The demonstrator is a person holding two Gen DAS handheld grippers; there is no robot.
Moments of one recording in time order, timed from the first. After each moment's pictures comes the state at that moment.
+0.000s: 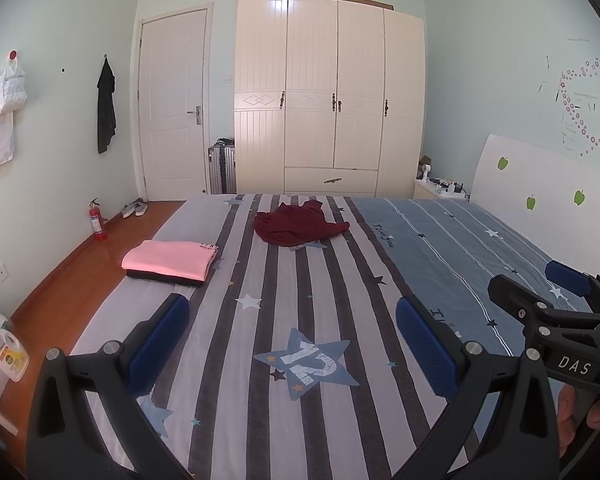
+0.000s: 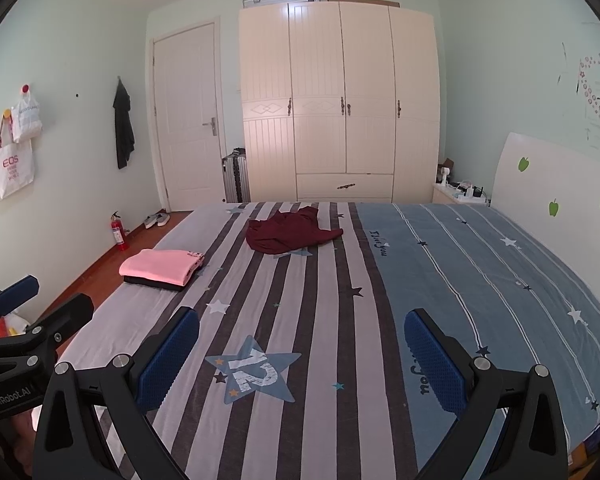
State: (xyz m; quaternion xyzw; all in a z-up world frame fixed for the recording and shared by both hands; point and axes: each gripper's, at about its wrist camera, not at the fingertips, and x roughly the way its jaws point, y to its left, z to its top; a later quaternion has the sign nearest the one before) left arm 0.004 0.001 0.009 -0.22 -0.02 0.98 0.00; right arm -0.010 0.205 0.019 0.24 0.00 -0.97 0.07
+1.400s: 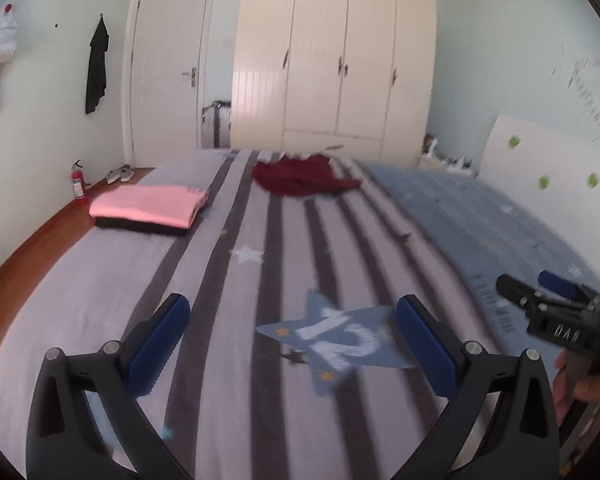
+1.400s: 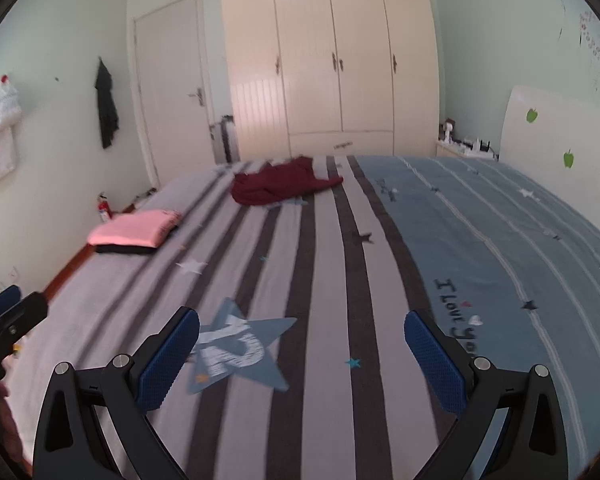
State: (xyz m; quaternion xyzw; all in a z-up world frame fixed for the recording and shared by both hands) left arm -0.114 -0.057 -0.196 -0.26 -0.04 0.96 0.02; right arm -0.123 0.198 -0.169 0.29 -0.02 -0.95 0.06
